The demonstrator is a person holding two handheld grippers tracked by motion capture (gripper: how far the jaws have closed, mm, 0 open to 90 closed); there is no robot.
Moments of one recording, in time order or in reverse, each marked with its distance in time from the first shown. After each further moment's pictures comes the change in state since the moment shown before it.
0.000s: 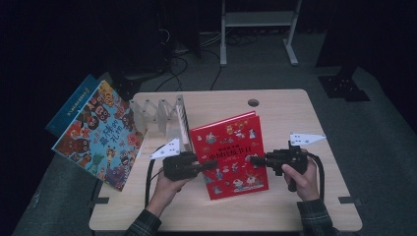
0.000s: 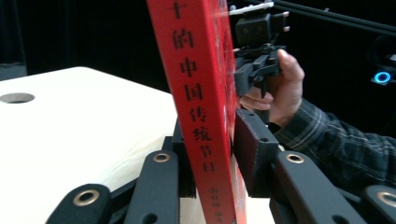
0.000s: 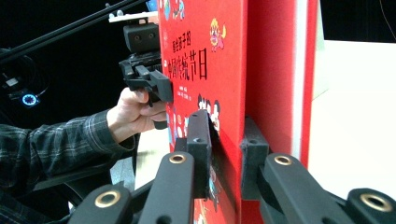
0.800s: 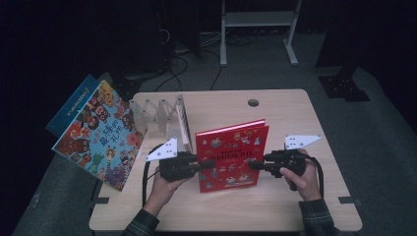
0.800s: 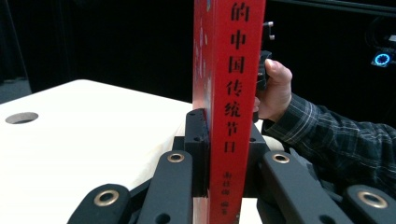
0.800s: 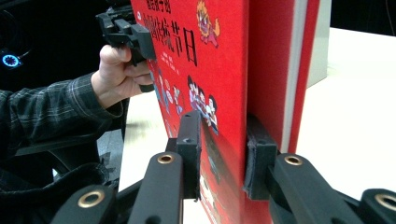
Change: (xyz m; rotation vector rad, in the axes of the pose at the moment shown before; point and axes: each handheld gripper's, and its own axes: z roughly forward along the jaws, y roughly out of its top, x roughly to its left) left arm -0.012 0.016 -0.008 0.024 -0.001 0.093; right arm 0.003 0.000 0.005 0.103 -0.022 -0.092
